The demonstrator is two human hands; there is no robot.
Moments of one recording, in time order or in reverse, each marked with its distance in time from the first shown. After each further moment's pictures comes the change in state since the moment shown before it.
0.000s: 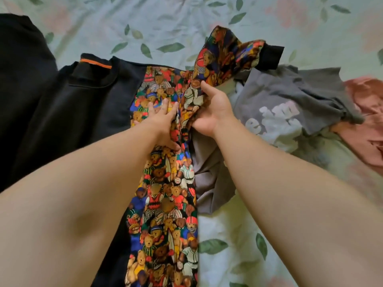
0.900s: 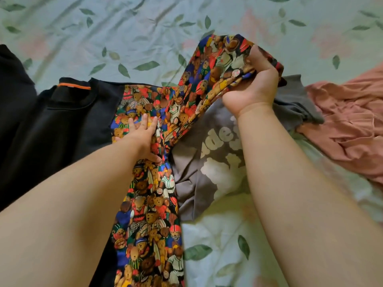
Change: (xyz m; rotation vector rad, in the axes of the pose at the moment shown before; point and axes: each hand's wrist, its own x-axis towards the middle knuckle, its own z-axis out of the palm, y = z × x) left_hand 0.001 0.009 -0.003 0.057 -0.046 -0.055; right_hand -0.078 -0.108 -0.017 0.381 -0.100 -0.551
